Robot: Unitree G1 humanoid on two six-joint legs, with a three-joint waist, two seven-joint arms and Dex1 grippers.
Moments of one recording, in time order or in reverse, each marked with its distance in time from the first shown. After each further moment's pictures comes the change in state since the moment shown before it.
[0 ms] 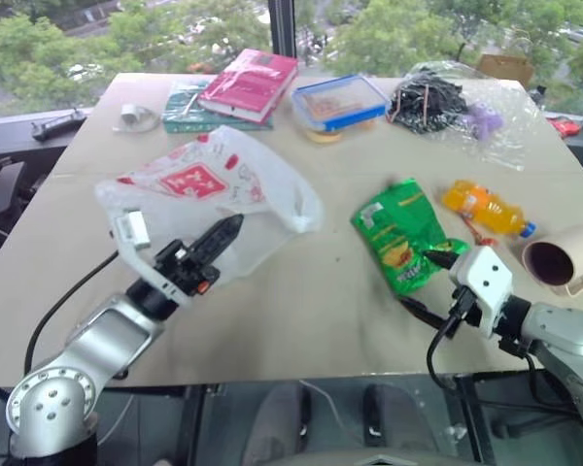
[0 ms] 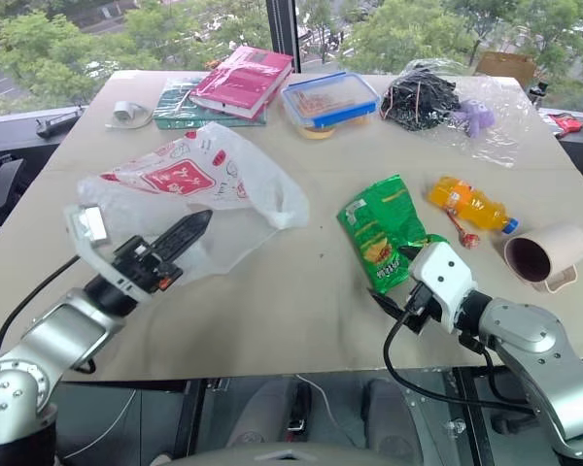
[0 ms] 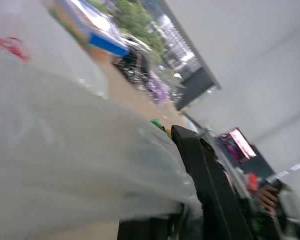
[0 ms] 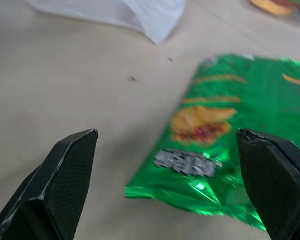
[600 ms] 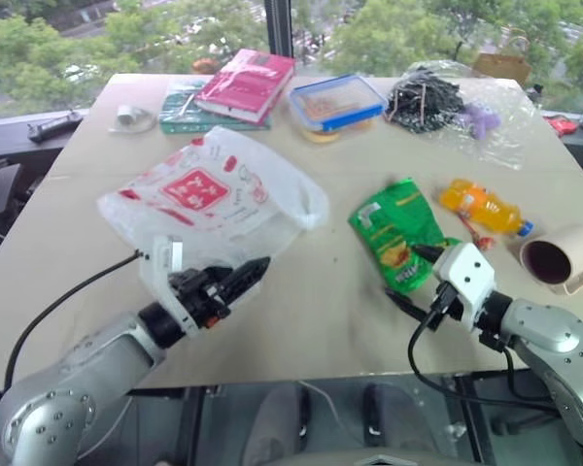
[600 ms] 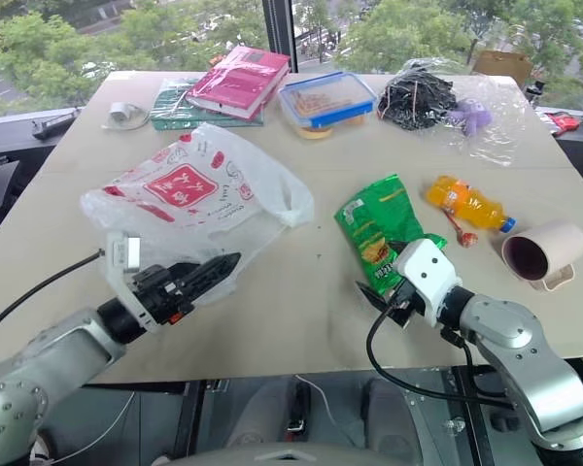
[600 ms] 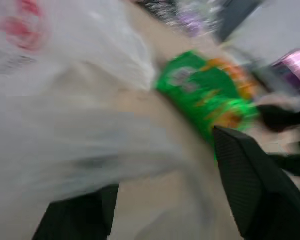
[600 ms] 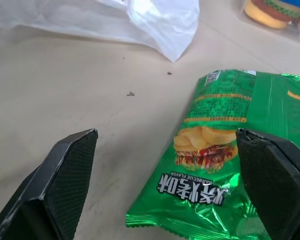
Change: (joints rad) left arm 0.343 0.121 0.032 -0.199 0.478 -0.034 -0.117; right arm -0.066 0.067 0.096 0.027 -0.049 -0.029 -0.007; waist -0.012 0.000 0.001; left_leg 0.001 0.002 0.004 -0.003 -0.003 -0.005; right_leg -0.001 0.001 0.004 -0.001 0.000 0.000
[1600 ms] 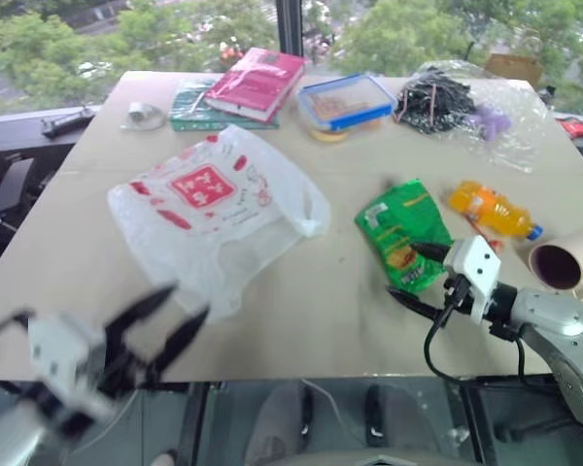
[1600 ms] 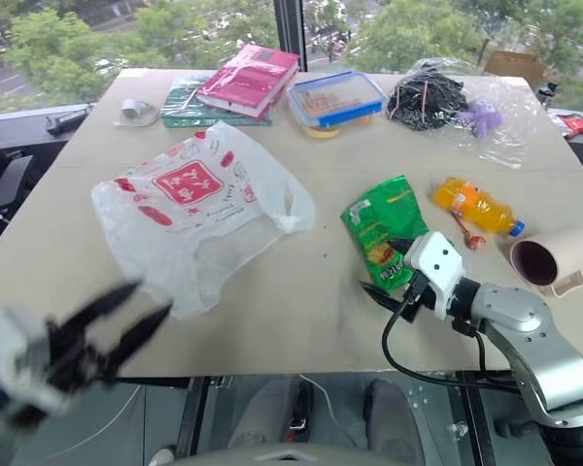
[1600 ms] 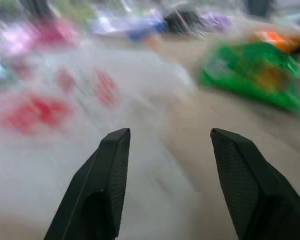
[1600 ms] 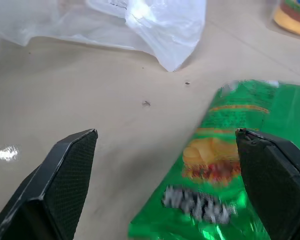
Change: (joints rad) left arm 0.108 -0.067 0.159 -0.076 0.487 -0.329 -0.349; right arm -0.047 -0.021 -0.058 0.078 0.088 -0.059 0.144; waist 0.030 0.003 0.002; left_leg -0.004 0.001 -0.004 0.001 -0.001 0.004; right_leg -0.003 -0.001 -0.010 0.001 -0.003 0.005
